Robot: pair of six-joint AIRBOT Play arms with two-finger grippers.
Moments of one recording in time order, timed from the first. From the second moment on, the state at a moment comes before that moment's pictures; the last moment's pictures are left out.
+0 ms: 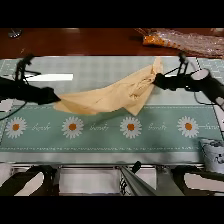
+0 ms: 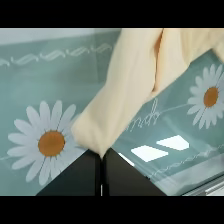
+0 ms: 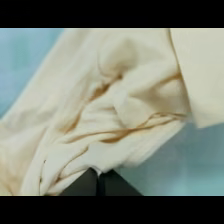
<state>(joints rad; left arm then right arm) 0.06 -1.03 1.08 1.03 -1.34 -1.38 -0.05 -1.42 1.08 -0.79 0.73 1.28</state>
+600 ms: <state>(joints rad) 0.19 -0.97 1.82 0.70 -0.75 -1.40 -0.19 -0.95 1.71 -0.90 0.85 1.30</state>
